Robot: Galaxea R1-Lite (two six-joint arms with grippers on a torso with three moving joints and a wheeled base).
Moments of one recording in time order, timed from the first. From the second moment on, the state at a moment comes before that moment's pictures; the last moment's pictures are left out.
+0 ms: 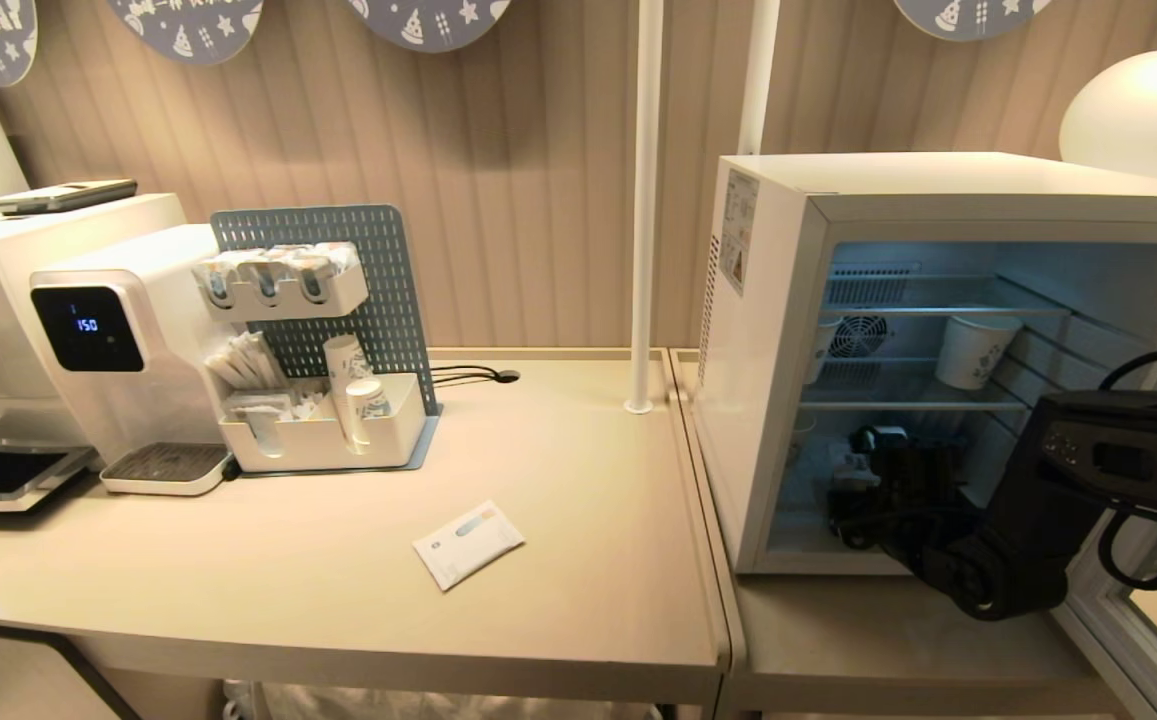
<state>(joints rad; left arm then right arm) 0.00 0.00 0.00 0.00 0.01 0.00 0.12 2.40 -0.82 -1.02 -0.29 0.04</state>
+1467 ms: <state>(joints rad) 0.00 0.00 0.00 0.00 0.01 0.00 0.23 1.60 -0.17 -1.07 -0.28 0.05</state>
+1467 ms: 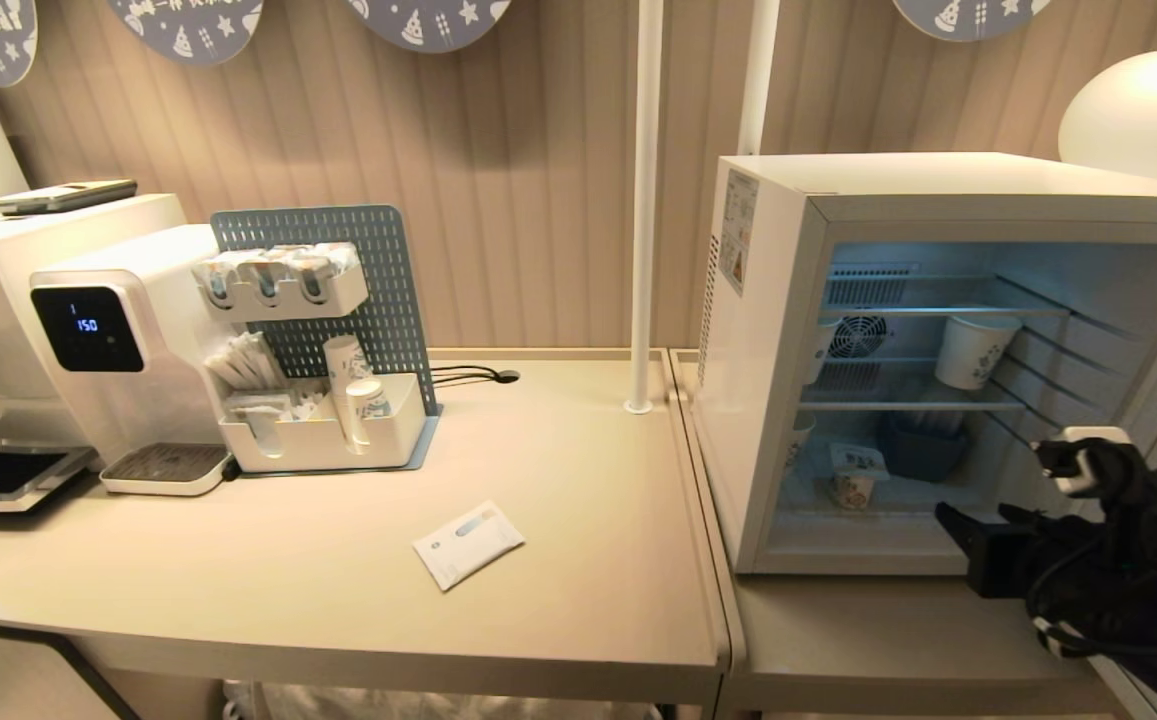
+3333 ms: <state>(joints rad) 0.00 0.00 0.00 0.00 0.01 0.00 0.00 0.00 -0.09 0.23 0.01 -0.07</state>
